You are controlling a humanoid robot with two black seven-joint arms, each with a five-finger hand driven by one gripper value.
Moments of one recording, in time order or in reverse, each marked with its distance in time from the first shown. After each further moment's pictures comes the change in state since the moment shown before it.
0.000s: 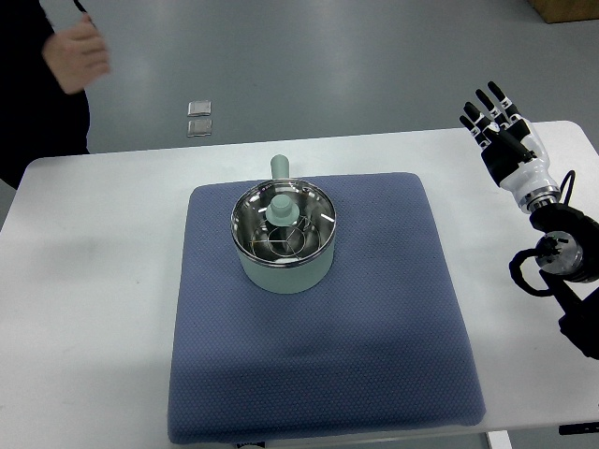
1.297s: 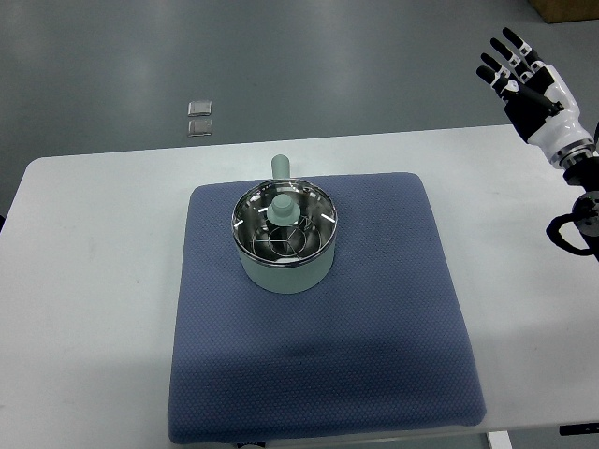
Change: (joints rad) left arm 0.000 0.000 0.000 0.001 0.000 0.000 0.000; right arm 0.133 -0.187 -0.132 0.032 -0.049 0.068 0.008
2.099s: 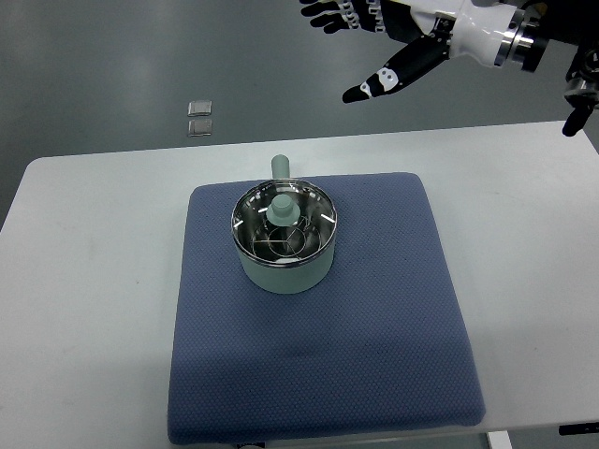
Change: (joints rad) left arm 0.000 0.000 0.000 0.000 0.000 0.000 0.000; right arm 0.693 -0.228 -0.806 0.316 -0.366 0.090 0.077
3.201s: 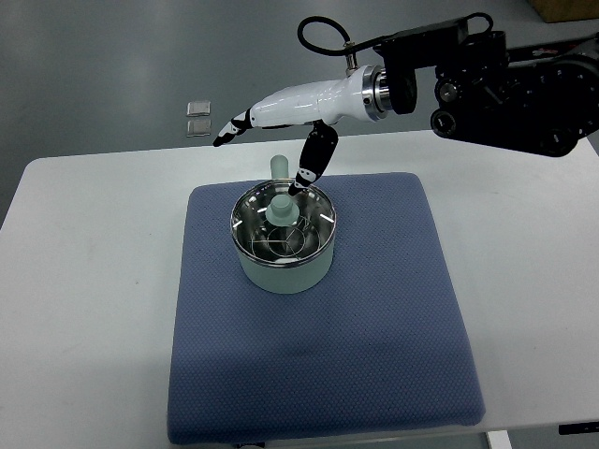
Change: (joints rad) left arm 0.000 0.000 0.000 0.000 0.000 0.000 0.000; right arm 0.358 0.302 -0.565 -0.041 -0.228 -0.217 -0.056
